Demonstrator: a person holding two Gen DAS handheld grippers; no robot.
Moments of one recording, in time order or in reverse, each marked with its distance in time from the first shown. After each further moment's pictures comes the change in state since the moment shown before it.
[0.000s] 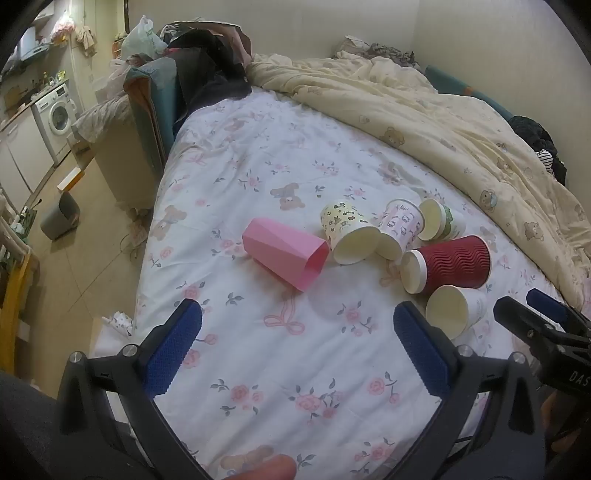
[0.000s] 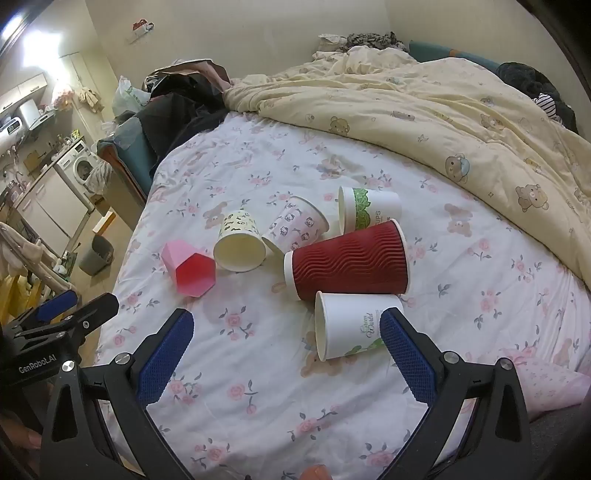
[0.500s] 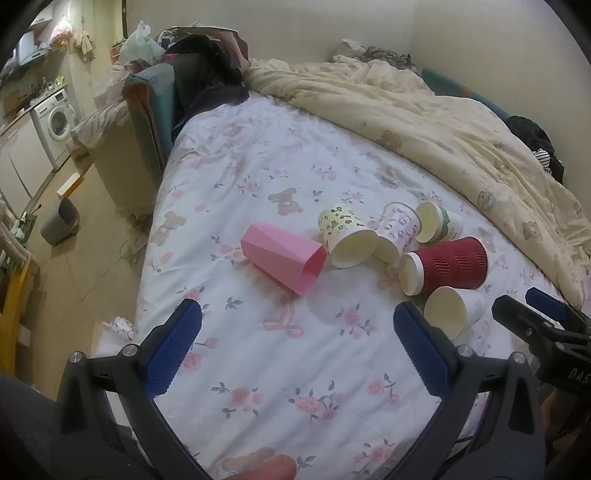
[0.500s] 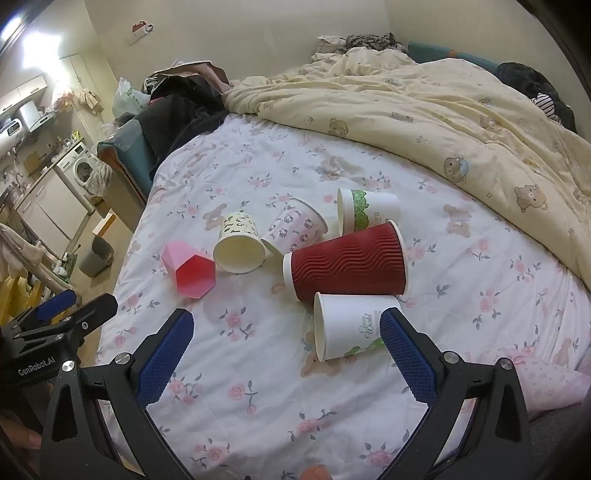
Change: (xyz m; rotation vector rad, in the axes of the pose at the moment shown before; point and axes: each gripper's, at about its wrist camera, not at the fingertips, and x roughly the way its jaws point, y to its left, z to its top) left arm -0.002 -0.004 0.002 0.008 -0.020 -0.001; right arm 0.003 -0.002 0.001 0.003 -0.003 0.002
